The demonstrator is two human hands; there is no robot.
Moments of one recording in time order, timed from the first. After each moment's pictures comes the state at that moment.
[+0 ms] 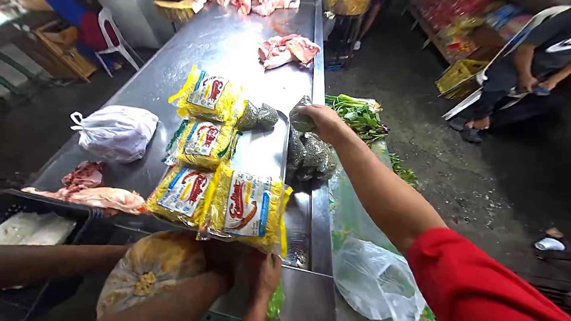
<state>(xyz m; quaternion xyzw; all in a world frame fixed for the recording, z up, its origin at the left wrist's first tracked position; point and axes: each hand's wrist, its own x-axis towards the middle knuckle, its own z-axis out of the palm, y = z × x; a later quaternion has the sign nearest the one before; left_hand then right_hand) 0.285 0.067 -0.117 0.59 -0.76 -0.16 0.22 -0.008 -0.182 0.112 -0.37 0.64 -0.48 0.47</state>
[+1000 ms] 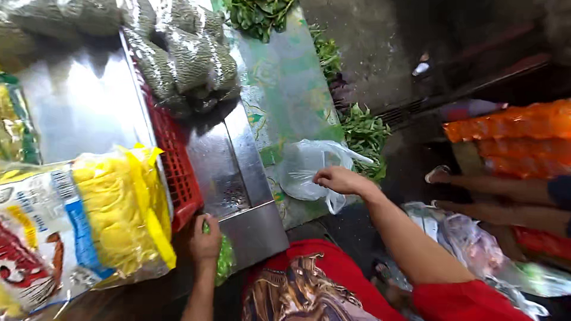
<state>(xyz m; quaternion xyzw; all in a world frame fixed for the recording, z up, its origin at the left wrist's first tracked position) 0.284 0.071 -0.118 0.56 -0.79 -0.21 0.12 -0.085 0.234 -0.090 -0.32 0.76 -0.03 0.57</state>
